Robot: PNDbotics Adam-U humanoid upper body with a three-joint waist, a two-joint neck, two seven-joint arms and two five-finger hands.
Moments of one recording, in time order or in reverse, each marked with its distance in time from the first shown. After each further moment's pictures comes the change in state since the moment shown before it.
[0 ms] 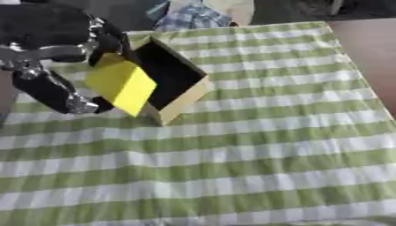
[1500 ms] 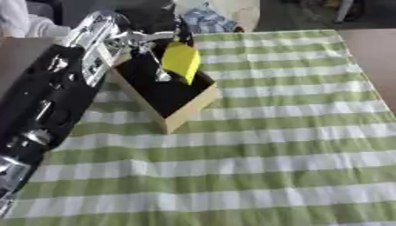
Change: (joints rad) left arm -0.285 -0.456 0.094 0.805 -0.482 -0.191 0.182; right arm -0.024 0.018 0.001 0.000 -0.019 -0.003 0.006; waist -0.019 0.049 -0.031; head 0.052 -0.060
